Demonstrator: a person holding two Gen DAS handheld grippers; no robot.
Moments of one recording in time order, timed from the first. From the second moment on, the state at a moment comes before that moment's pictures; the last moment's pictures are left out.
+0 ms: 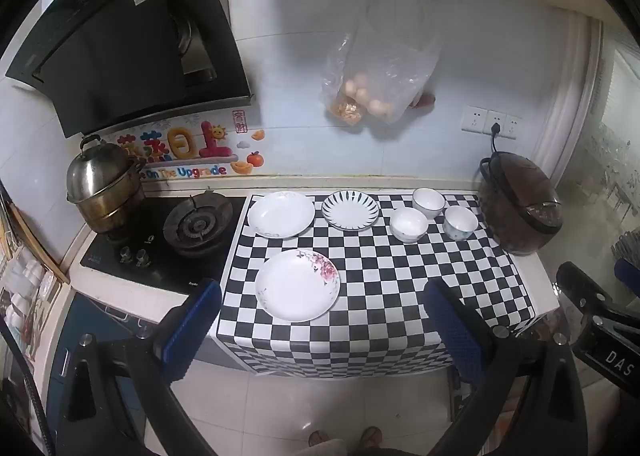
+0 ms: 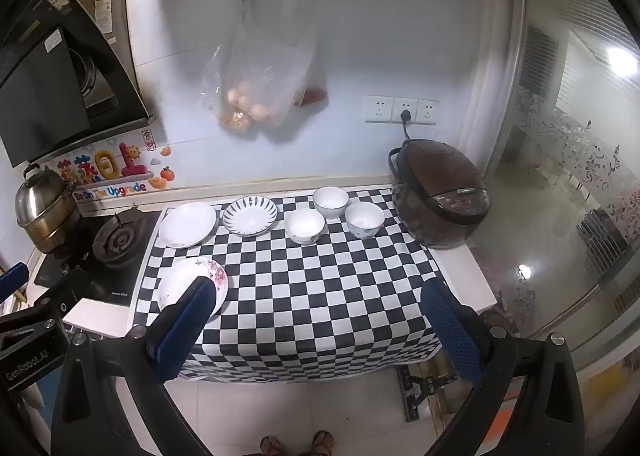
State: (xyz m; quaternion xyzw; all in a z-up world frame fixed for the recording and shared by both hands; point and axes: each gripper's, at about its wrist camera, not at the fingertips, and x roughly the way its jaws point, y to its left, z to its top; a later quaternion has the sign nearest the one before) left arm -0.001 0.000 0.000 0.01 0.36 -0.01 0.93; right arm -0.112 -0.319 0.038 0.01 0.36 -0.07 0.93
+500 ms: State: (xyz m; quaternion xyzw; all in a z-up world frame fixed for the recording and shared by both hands) left arm 0.000 -0.001 -0.001 0.01 0.37 -0.01 0.93; right arm -0.113 -0.318 0.038 0.02 0.36 -0.07 0.93
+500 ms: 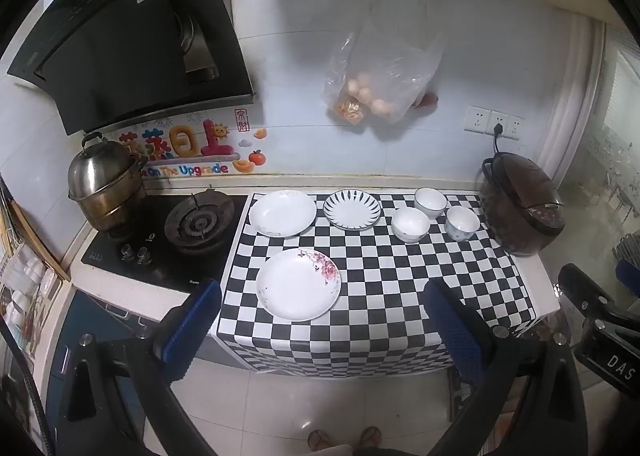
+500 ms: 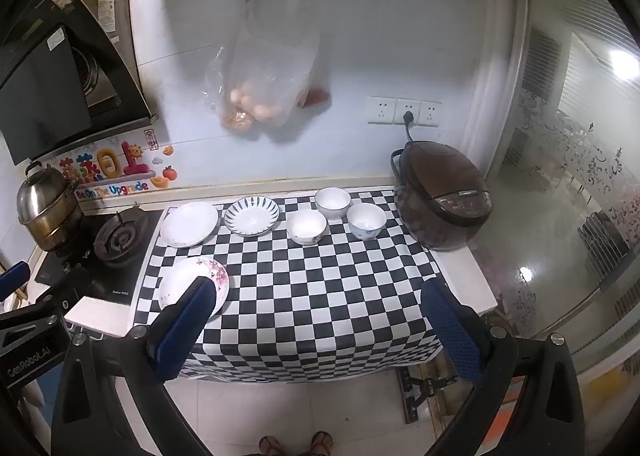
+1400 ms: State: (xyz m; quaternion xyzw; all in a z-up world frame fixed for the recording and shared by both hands) left arm 0.000 0.001 -0.001 0.01 0.37 -0.01 0.93; right arm -0.110 -0.317 0.031 0.02 0.36 -0.07 0.93
